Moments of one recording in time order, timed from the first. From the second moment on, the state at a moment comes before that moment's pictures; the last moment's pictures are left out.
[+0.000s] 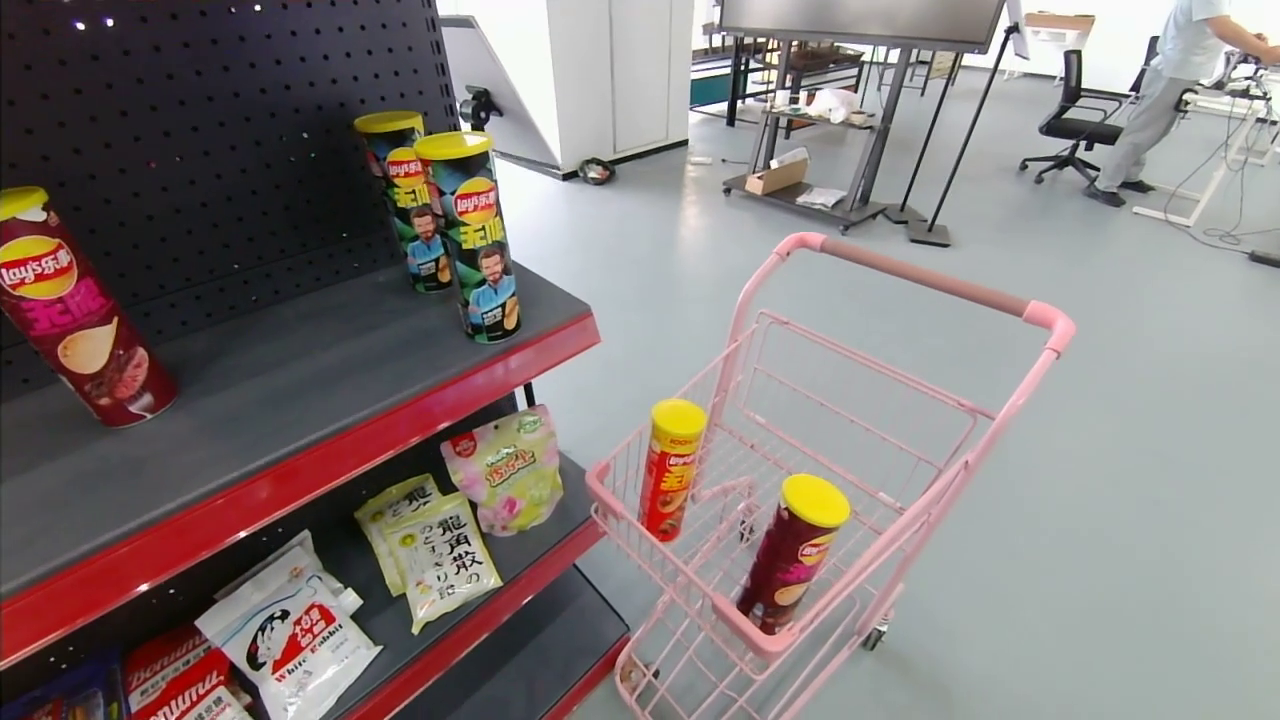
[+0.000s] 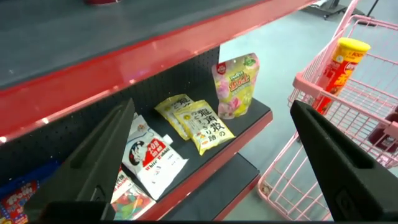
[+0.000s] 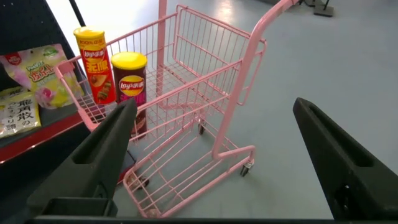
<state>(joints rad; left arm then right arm) 0.00 0.00 0.00 0.01 0.03 -0.01 0.00 0.00 0.00 0.00 0.03 -0.01</state>
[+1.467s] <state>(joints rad) 0.00 0.00 0.00 0.01 0.02 0.00 0.03 1.49 -0.25 -0.84 0.51 -0.02</state>
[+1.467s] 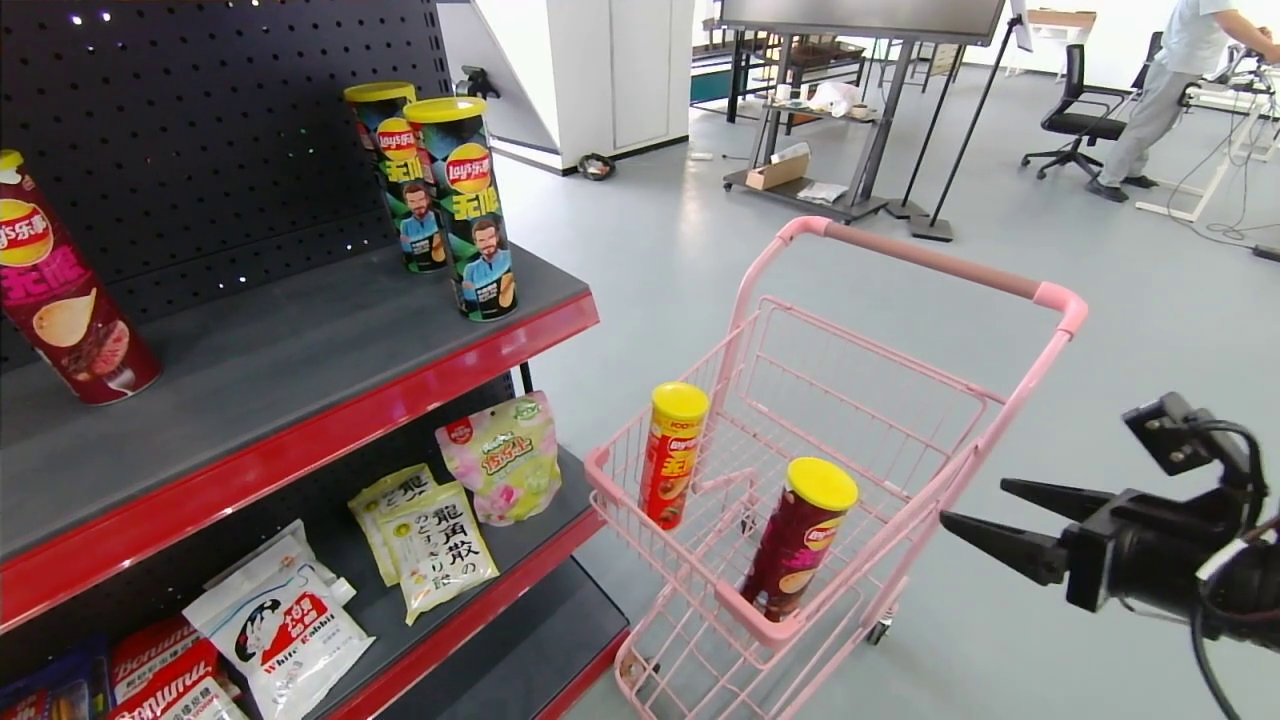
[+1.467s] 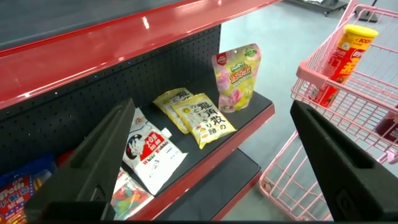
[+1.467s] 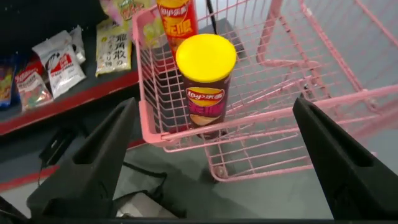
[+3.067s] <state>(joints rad) 0.00 0.00 0.00 0.01 0.02 0.00 0.20 2.16 -0.49 -1.15 0.48 -0.04</state>
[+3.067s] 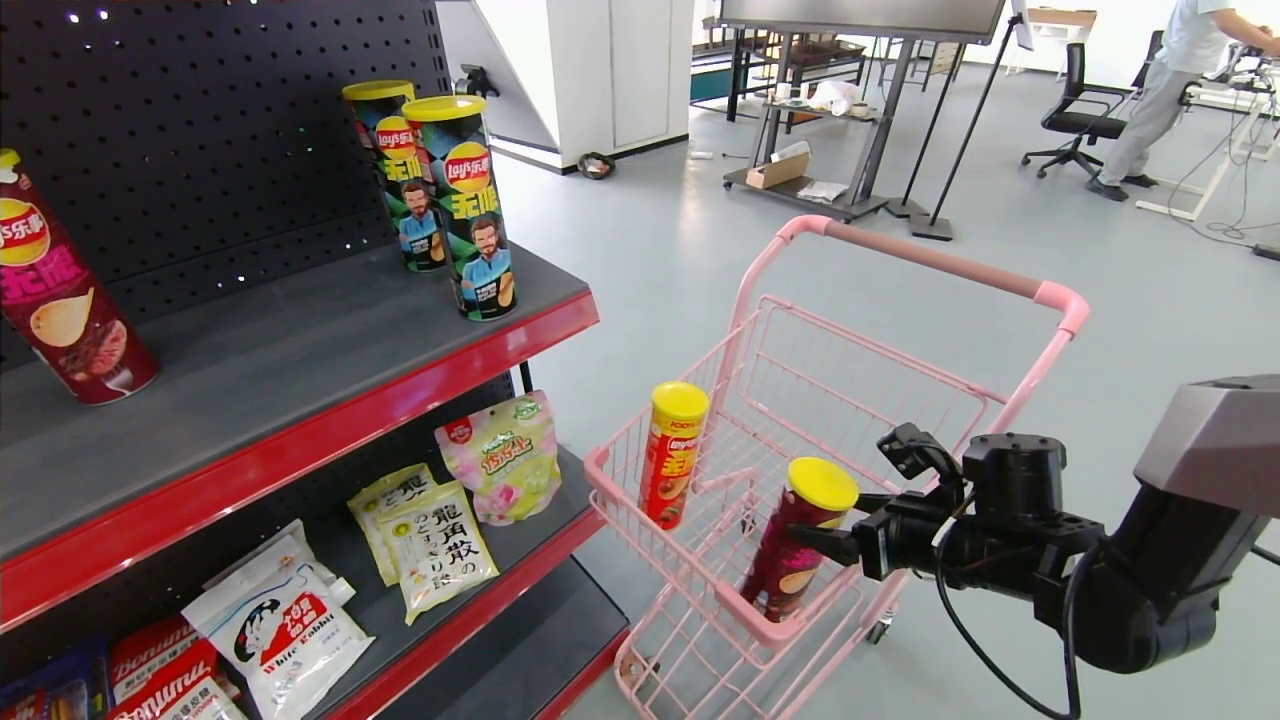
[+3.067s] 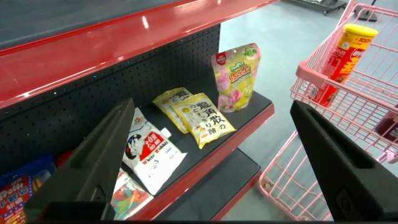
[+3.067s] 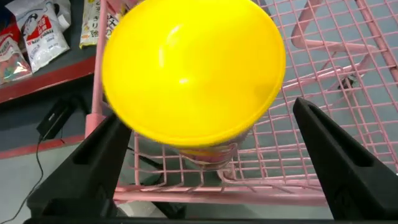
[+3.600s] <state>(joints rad) 0.00 0.00 0.00 0.01 0.02 0.00 0.24 2.23 -0.58 -1.17 0.46 0.00</state>
